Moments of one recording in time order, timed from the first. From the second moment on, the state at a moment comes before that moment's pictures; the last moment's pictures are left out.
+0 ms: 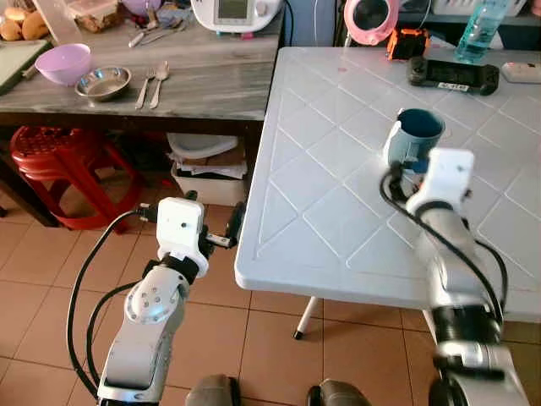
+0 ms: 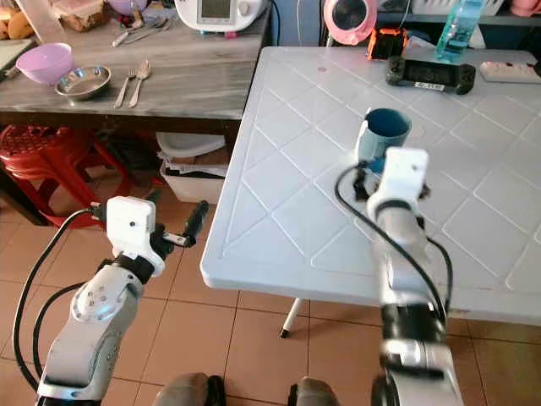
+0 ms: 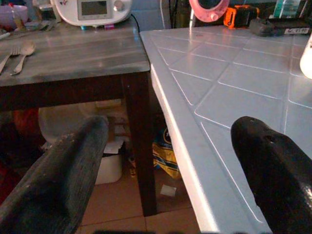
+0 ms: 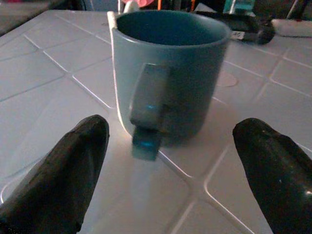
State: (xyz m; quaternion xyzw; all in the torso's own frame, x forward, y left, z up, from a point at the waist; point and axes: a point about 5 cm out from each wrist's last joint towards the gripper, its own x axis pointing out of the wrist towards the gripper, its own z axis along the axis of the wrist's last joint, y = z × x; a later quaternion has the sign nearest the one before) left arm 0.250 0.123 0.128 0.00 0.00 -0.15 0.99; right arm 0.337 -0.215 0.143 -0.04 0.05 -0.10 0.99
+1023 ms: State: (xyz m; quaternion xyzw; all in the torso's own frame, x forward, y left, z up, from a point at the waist) left arm 0.251 0.124 0.127 0.00 0.00 -0.15 0.99; right arm 0.356 -0.230 0.156 -0.05 0.03 -0.09 0.99
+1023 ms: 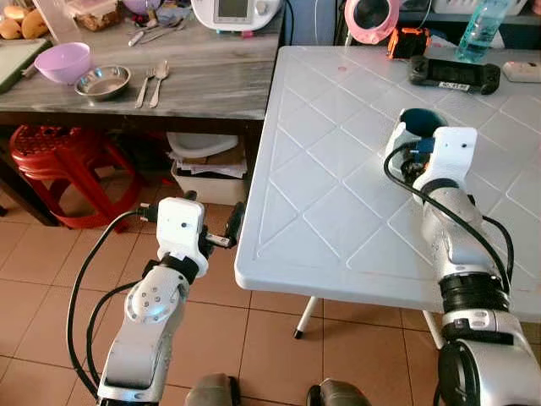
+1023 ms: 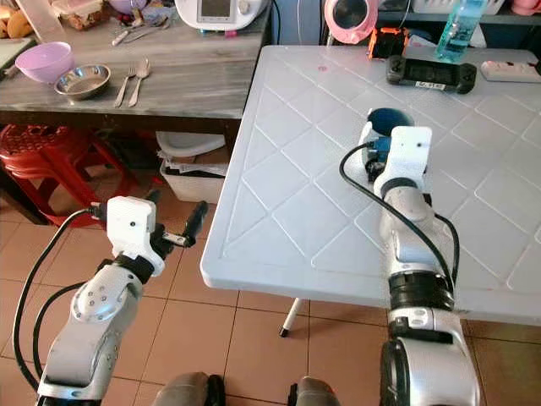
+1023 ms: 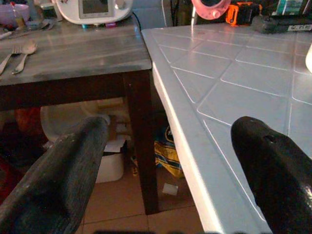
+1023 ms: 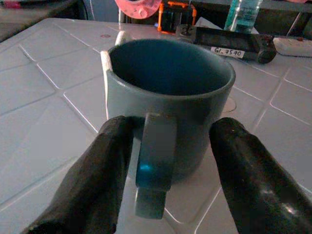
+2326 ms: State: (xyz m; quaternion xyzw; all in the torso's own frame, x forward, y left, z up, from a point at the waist) left arm 0.267 0.130 0.119 0.00 0.00 -0.11 0.99; right arm 0.332 -0.212 0.141 0.00 0.00 -0.05 1.00
